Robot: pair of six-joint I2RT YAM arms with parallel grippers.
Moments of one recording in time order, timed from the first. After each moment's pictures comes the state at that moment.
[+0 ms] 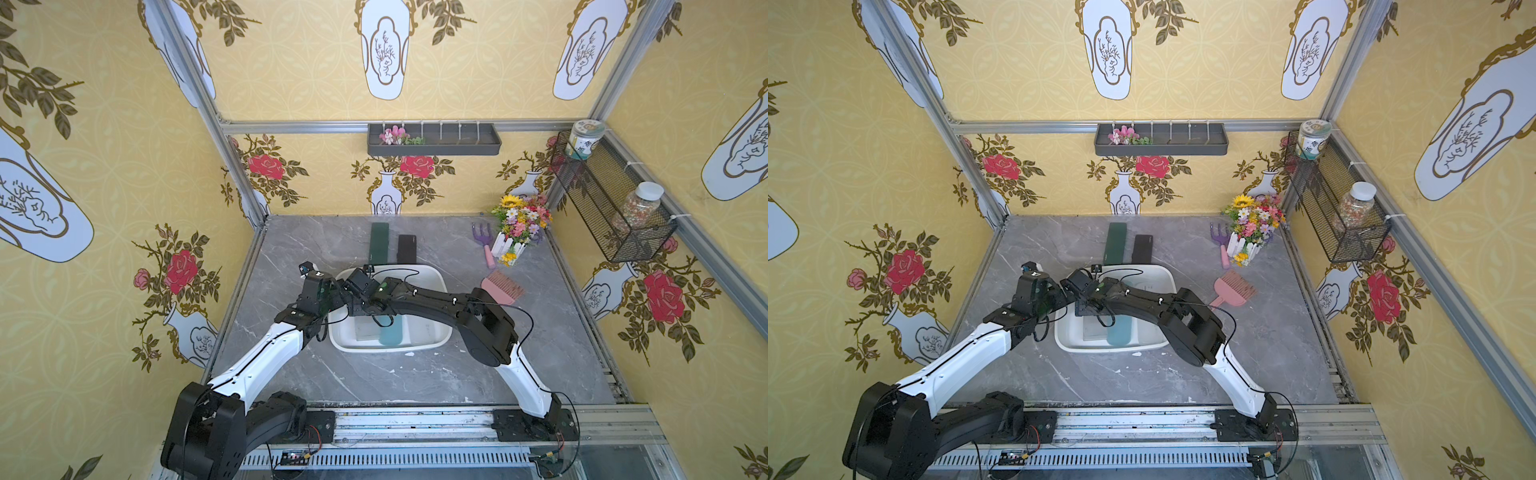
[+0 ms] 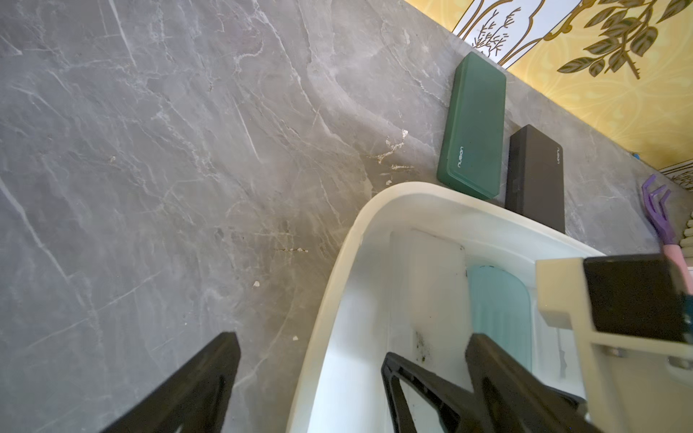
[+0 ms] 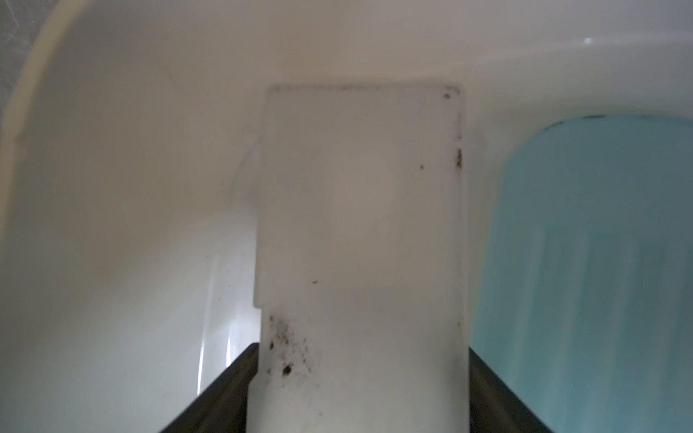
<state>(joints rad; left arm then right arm) -0.33 1.15 0.64 -0.24 -0.20 -0.65 0.98 2.28 1.82 -0.61 0.19 0.83</state>
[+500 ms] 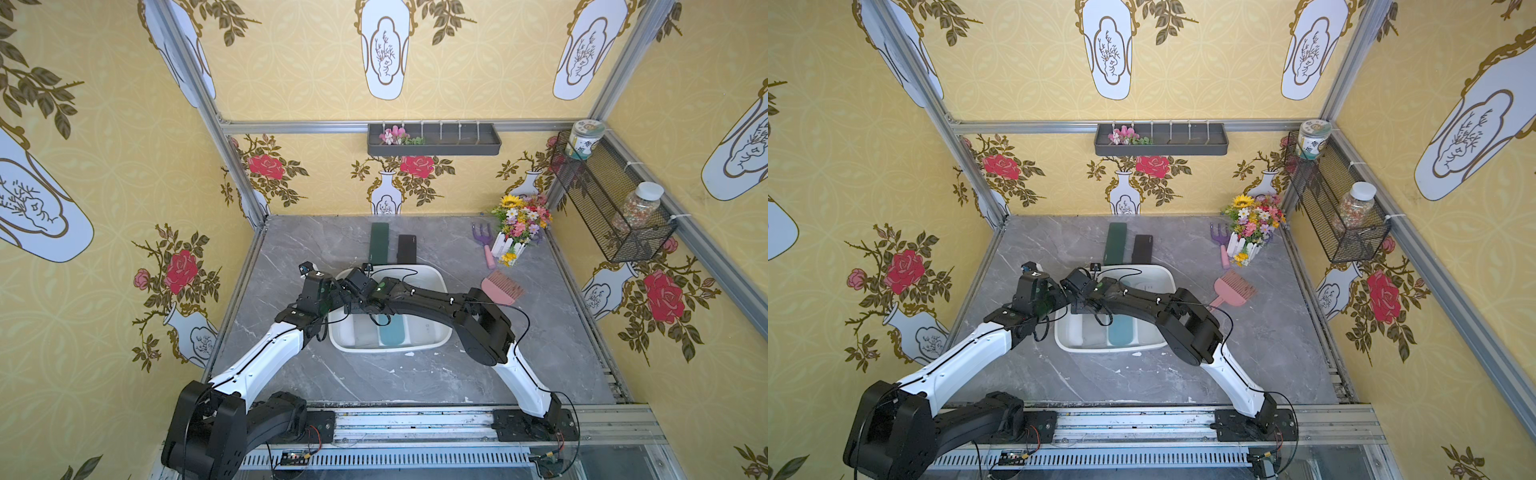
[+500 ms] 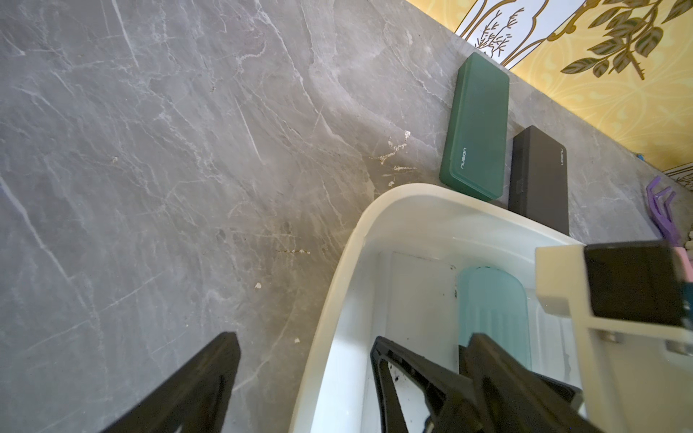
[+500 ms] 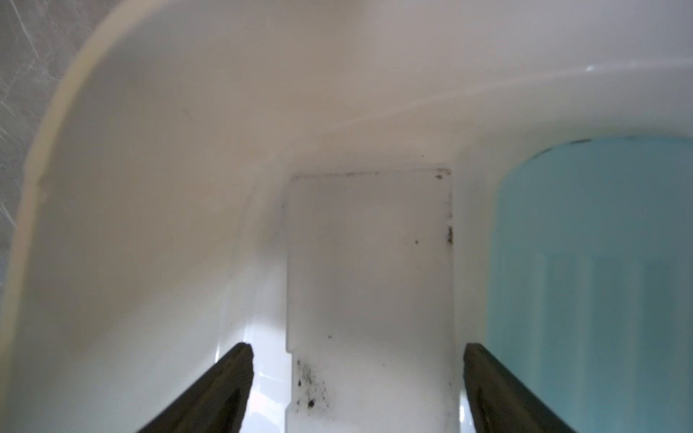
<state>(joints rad) -0.33 1.16 0.63 -0.23 -0.21 -0.64 0.98 2.30 1.85 -0.59 0.21 0.83</state>
